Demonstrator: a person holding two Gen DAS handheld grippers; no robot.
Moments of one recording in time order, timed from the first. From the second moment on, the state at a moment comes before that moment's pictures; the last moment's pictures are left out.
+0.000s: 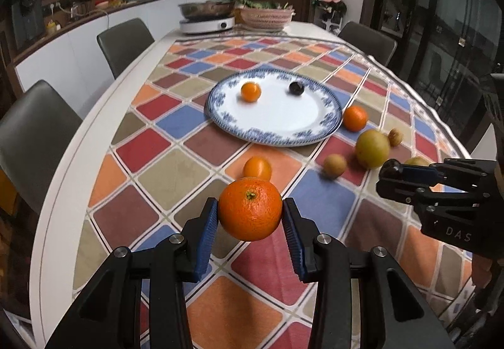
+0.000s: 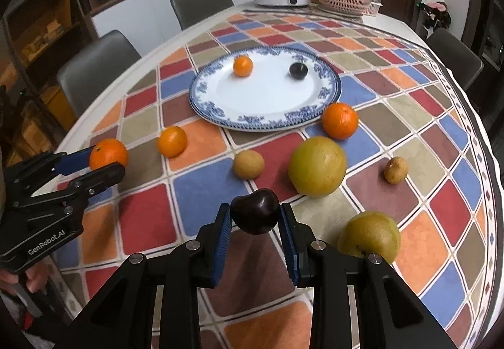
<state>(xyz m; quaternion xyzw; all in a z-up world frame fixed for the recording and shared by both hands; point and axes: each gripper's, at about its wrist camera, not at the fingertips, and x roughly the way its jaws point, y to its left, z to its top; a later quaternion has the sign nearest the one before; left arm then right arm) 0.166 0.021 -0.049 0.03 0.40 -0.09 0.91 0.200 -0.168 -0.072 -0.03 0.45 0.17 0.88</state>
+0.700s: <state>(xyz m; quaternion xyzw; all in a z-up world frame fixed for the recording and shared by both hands) 0.180 0.001 0.021 0.04 0.32 -0.13 0.94 0.209 -0.177 0.002 -0.03 0.37 0.19 0.91</state>
